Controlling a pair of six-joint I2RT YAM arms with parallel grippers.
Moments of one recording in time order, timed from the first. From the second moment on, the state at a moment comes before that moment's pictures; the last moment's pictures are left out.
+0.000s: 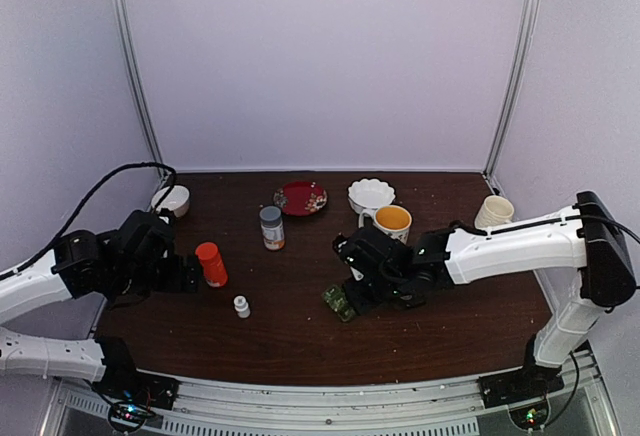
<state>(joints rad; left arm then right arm) -0.89 0.85 0.75 -0.86 -0.51 -0.69 1.13 1.66 1.09 -0.44 0.26 0.48</state>
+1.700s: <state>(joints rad) -0.58 1.42 1.04 -0.77 -0.29 -0.37 0.98 1.52 0.75 0.27 0.24 0.12</state>
